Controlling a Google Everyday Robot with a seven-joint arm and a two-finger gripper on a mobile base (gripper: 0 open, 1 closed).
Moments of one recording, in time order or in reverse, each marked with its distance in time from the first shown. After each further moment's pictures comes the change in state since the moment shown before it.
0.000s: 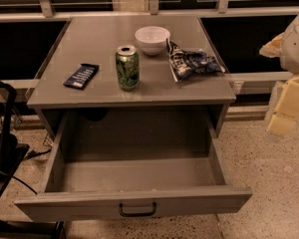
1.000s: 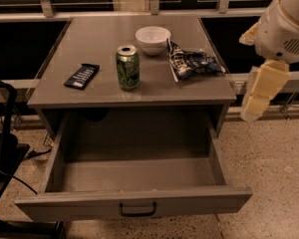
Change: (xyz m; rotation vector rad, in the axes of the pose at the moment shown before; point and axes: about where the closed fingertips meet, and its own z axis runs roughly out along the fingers) arm -0.028 -0.038 0.018 0.018 -0.023 -0.057
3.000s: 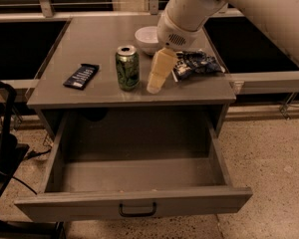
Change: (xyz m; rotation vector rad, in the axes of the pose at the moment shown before) arm -0.173 -0.079 0.103 0.034 -0.192 -0.041
